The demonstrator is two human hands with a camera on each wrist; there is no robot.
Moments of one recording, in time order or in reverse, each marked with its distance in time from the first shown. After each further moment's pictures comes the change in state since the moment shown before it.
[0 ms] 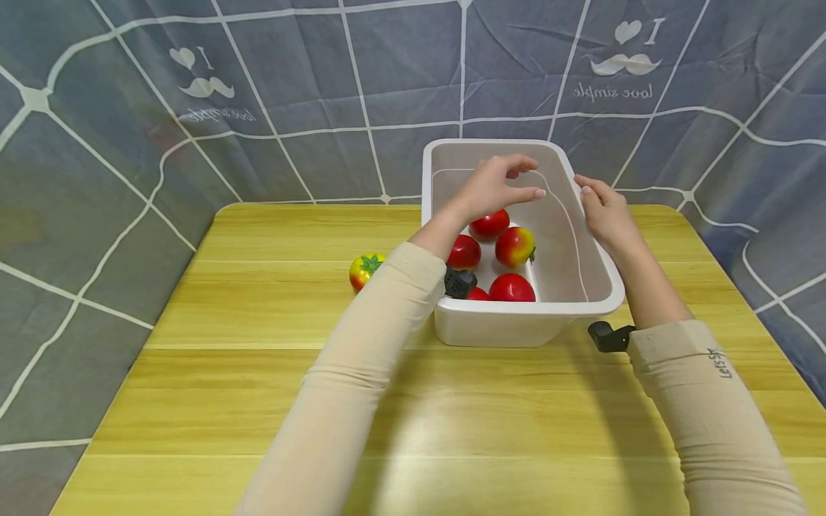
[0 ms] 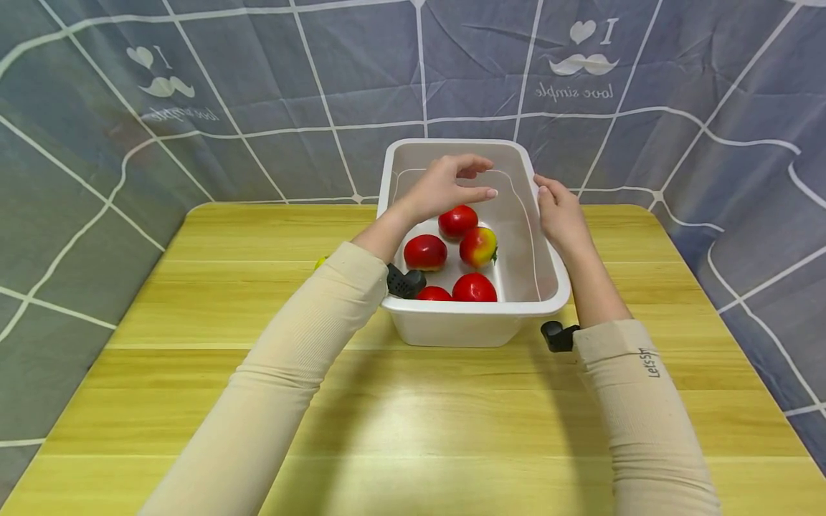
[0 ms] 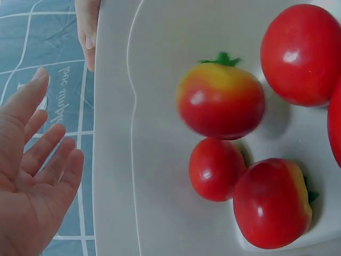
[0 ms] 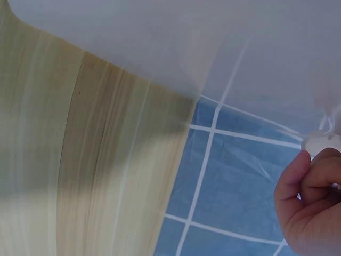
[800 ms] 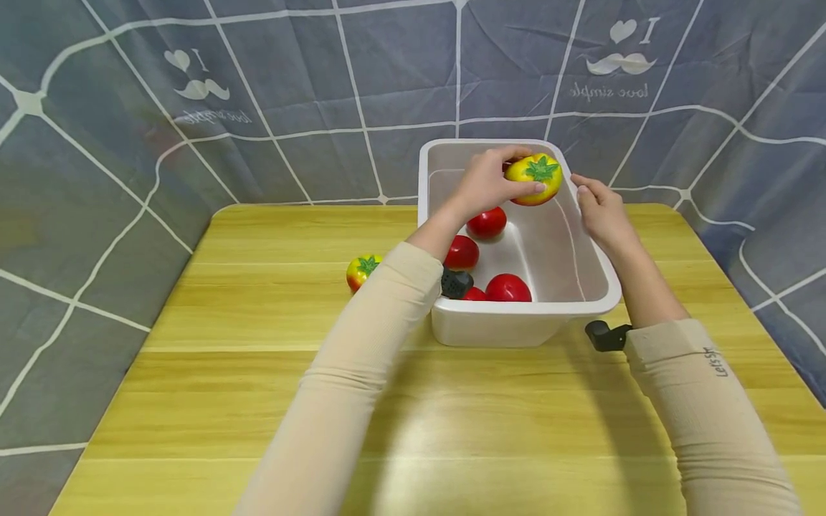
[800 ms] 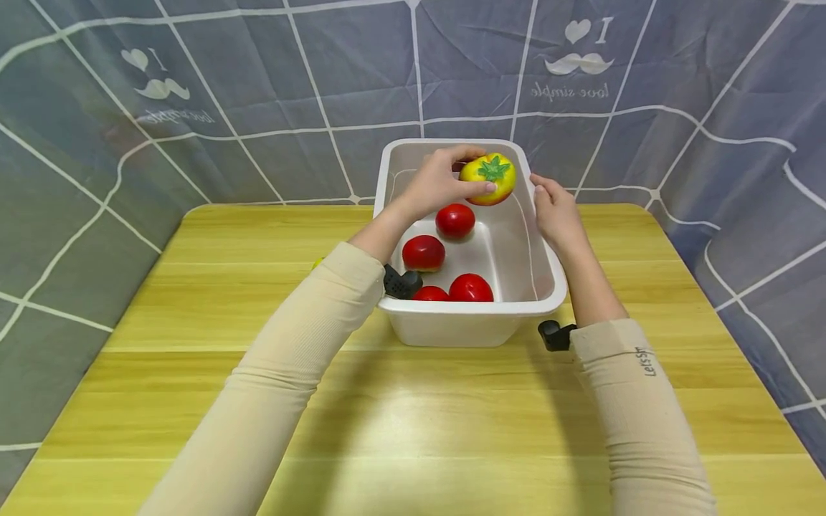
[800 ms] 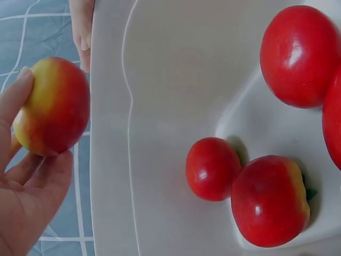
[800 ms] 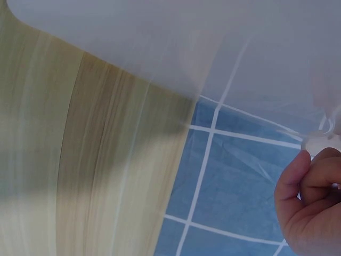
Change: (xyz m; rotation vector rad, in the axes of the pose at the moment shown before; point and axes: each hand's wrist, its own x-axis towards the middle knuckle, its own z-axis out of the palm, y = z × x) left_hand 0.004 0.002 0.001 0.005 0.097 0.012; right_hand 0.001 0.001 -0.001 0.018 -0.007 -0.001
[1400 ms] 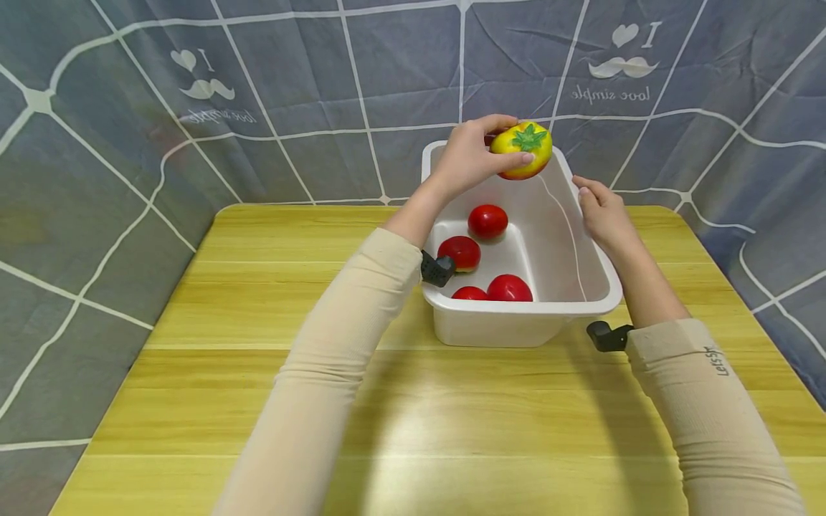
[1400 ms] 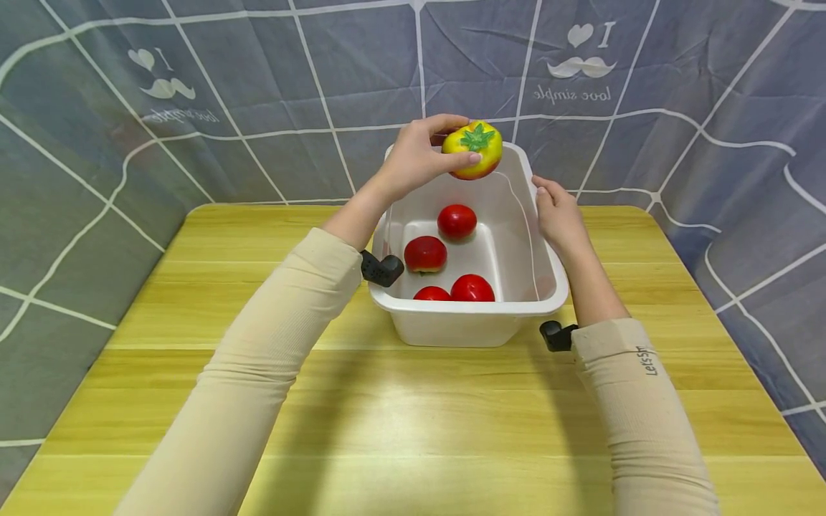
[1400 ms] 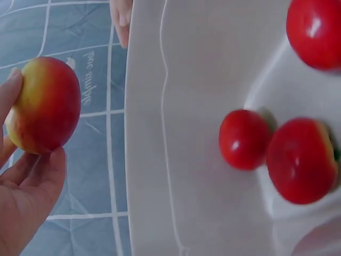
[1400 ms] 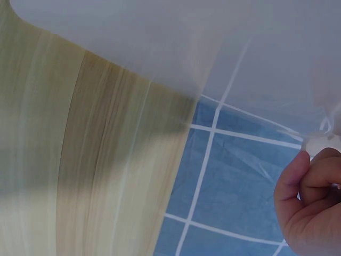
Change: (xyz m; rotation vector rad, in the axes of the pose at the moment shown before) left_hand -0.006 0.016 -0.040 -0.073 0.096 -0.014; right_hand 0.000 -0.001 0.000 -0.008 -0.016 0.002
